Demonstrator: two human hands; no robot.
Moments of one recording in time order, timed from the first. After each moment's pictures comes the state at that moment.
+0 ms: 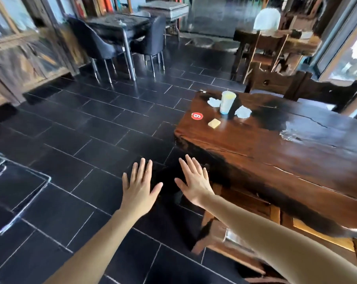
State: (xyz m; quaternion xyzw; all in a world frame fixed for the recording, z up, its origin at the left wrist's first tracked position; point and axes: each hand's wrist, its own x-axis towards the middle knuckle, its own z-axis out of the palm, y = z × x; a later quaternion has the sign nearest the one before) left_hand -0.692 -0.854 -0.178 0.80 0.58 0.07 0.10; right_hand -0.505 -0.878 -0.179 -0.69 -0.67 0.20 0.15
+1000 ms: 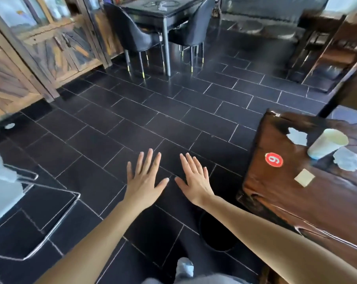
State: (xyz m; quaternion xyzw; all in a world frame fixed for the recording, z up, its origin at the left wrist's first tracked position) left_hand -0.837 -0.444 -0.174 0.78 0.61 0.02 0.10; right_hand -0.661 -0.452 -0.215 -0.64 -0.70 0.26 0.17
